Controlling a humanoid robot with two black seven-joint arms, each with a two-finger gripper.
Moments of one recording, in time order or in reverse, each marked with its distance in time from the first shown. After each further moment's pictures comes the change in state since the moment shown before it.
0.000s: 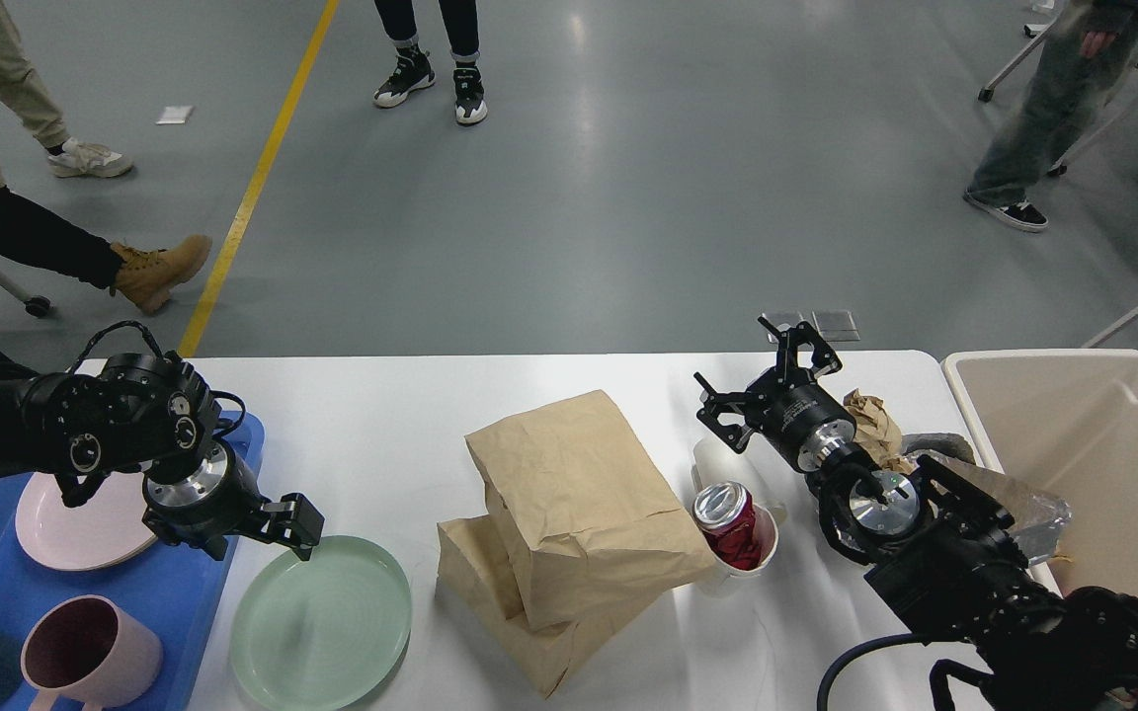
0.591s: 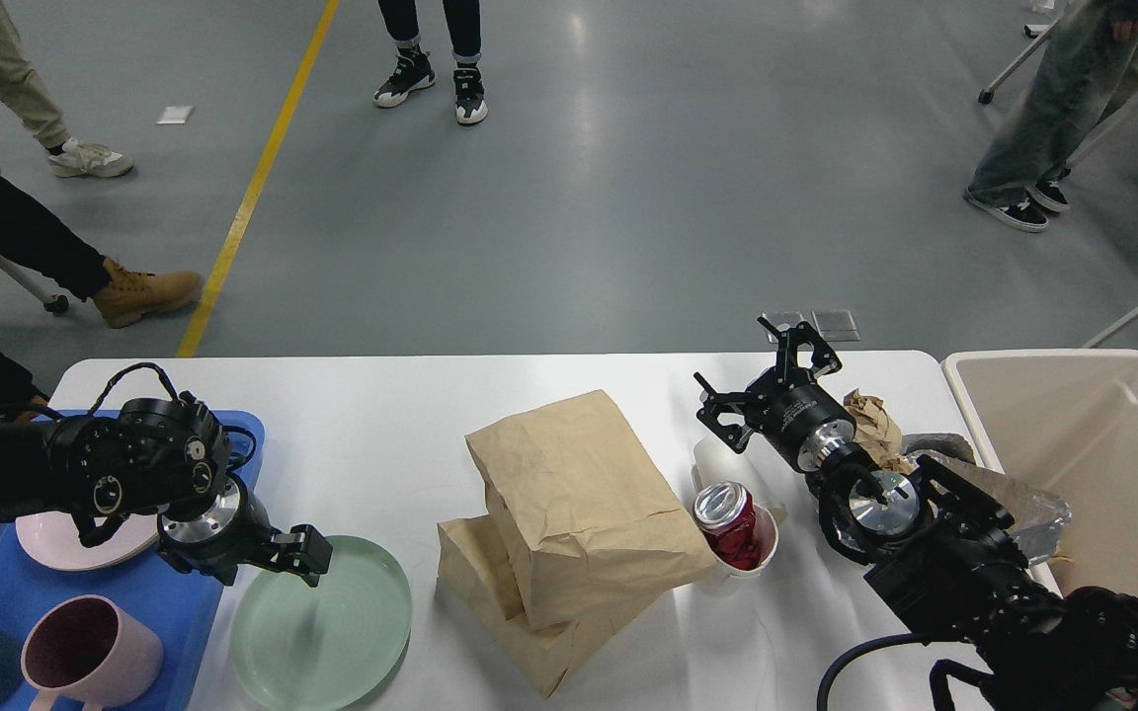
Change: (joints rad) left arm 0.076 -0.034 0.002 0.011 0.021 0.084 0.000; right arm 0.000 0.000 0.000 0.000 0.000 0.000 0.000
